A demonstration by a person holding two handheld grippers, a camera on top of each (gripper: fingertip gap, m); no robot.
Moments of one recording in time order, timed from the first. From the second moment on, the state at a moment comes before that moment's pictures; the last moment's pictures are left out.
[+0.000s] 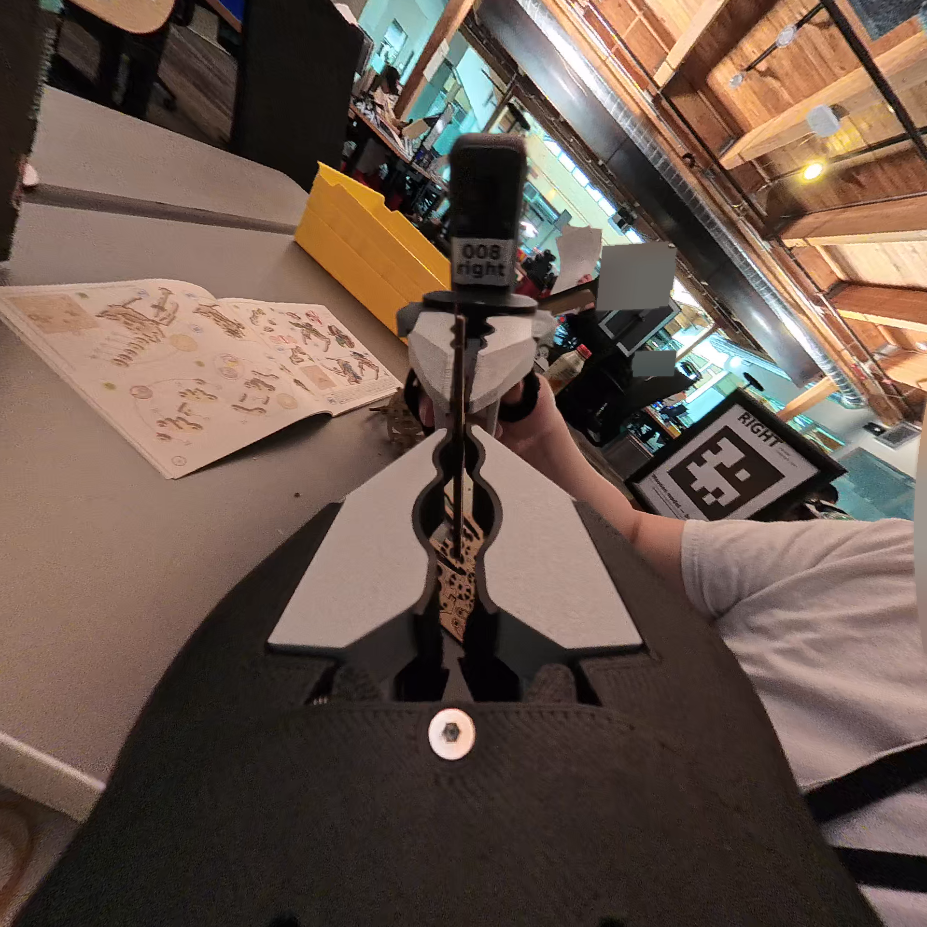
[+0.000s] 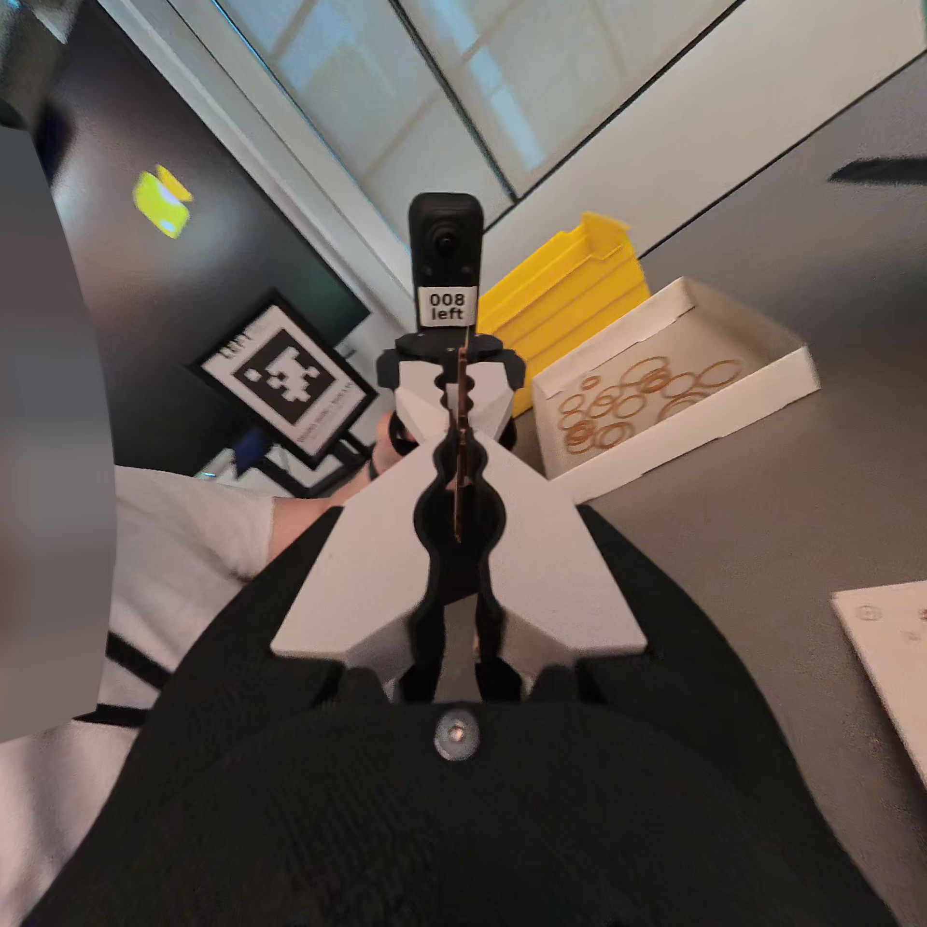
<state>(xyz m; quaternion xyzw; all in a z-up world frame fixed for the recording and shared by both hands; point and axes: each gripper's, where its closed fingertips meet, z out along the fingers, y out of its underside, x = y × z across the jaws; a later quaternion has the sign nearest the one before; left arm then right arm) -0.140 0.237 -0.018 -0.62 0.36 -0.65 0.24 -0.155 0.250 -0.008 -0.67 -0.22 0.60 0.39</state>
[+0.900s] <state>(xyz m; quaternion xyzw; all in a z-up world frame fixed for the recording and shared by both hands) -0.156 0.239 -0.030 -0.63 0.38 -0.66 0.17 -0.164 0.240 -0.030 -0.67 -0.22 0.63 0.33</state>
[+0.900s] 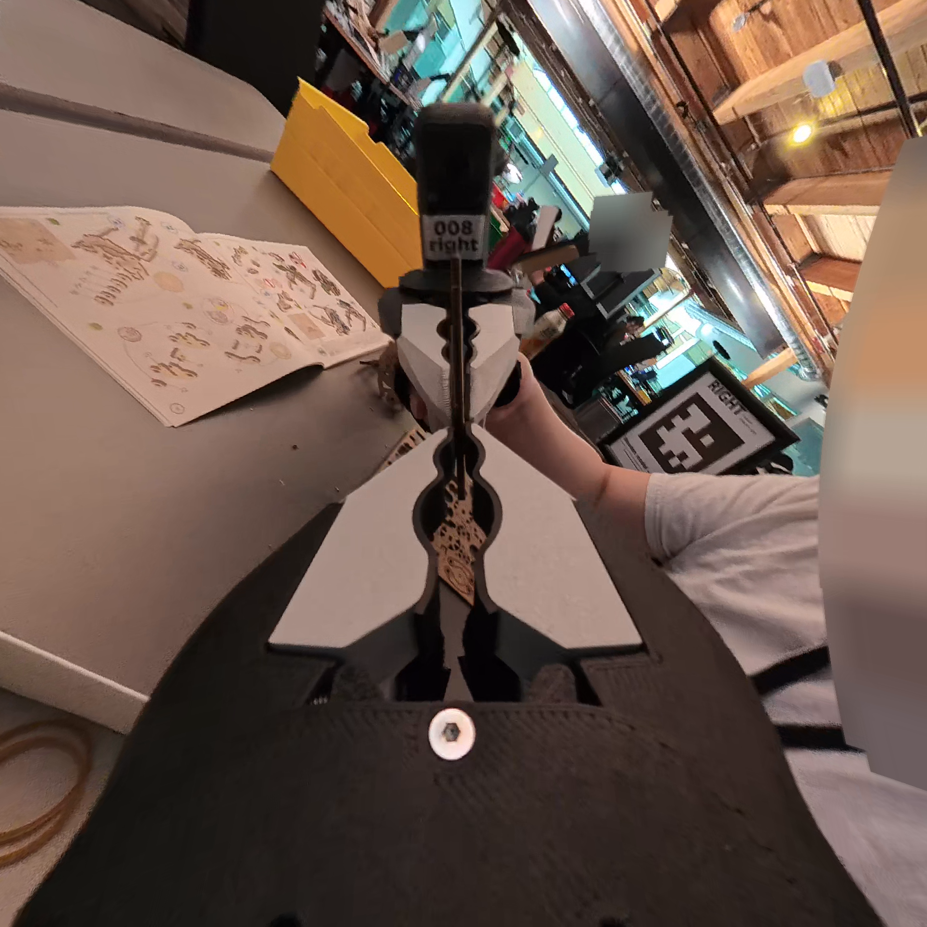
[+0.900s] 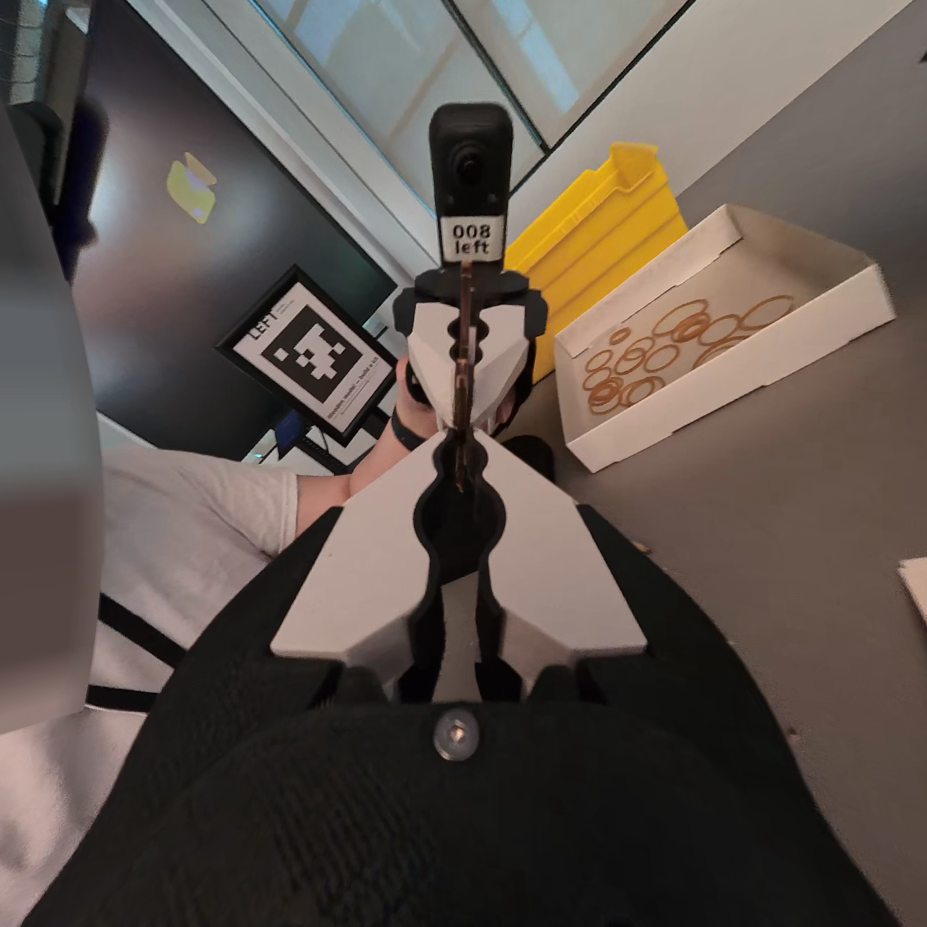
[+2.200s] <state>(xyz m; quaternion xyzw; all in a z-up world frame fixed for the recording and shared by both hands) -0.165 0.244 -0.037 -0.62 0.38 -0.67 0.15 -0.169 0.251 -0.036 -0.69 -0.20 0.60 0.35</state>
